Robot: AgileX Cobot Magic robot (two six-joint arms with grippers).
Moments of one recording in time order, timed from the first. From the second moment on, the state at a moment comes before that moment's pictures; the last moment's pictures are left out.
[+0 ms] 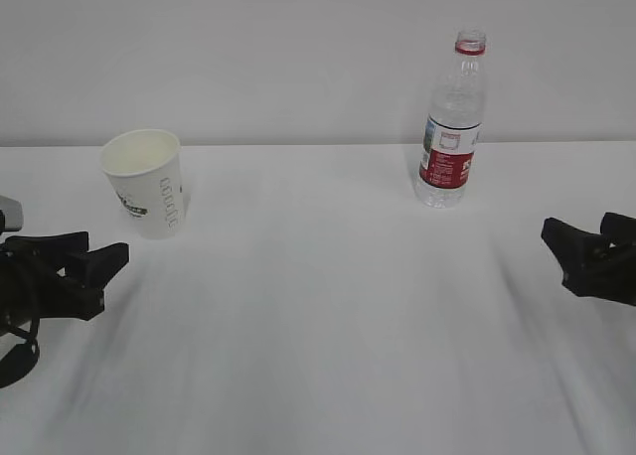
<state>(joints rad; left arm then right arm) -0.12 1.89 -0.35 0.36 -1.15 -0.14 -0.08 1.78 -0.29 -0.33 -1.14 0.12</state>
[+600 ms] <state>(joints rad) -0.12 1.89 -0.35 0.40 -1.15 -0.14 -0.08 1.94 -0.50 -0.46 -1.14 0.15</state>
